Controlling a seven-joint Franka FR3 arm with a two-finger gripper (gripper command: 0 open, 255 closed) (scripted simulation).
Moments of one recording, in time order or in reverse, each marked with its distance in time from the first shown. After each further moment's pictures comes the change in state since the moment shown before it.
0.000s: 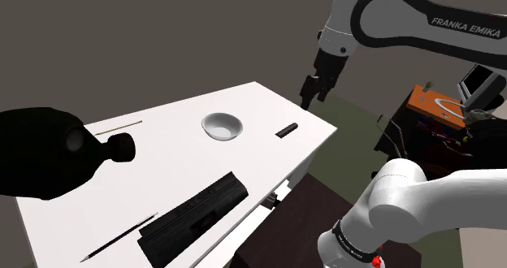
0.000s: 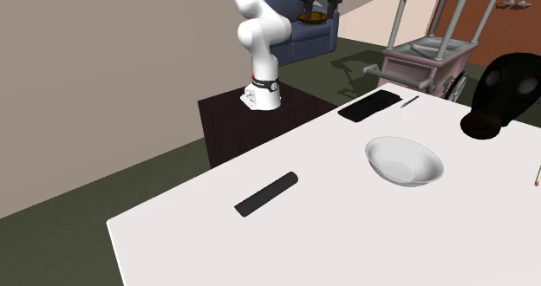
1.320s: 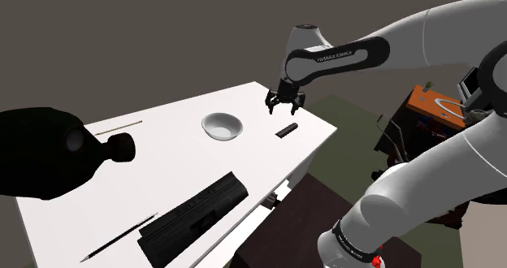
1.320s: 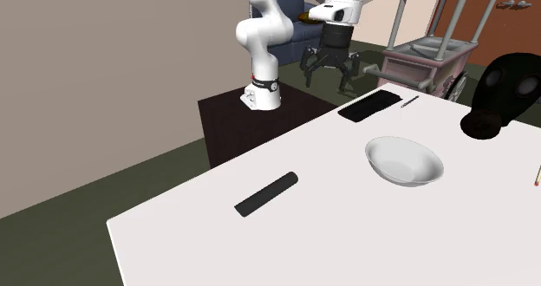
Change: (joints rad) arm -0.216 0.529 -0.016 0.003 -0.076 0.570 0.507
